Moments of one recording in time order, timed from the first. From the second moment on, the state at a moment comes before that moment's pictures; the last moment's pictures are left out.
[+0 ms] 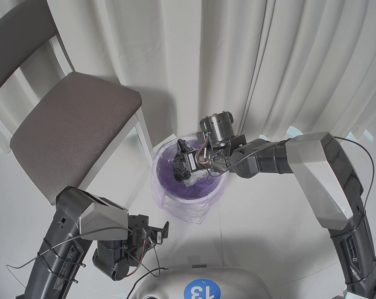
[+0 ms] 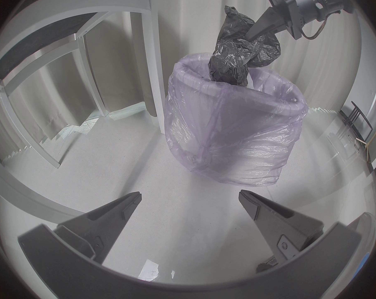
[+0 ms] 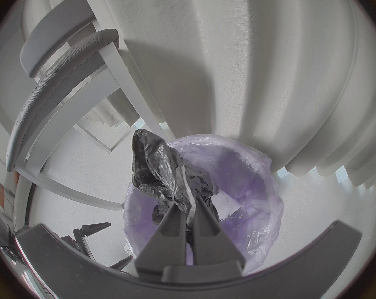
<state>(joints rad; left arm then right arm) -0.50 2.66 -0.67 -1.55 0.29 -0.07 0.60 2.53 -2.00 -0.02 -0.08 0.07</state>
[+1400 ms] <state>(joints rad) -0.50 2.66 -0.67 -1.55 0.29 -0.08 0.45 2.42 -1.84 0.01 -0.08 -0.04</state>
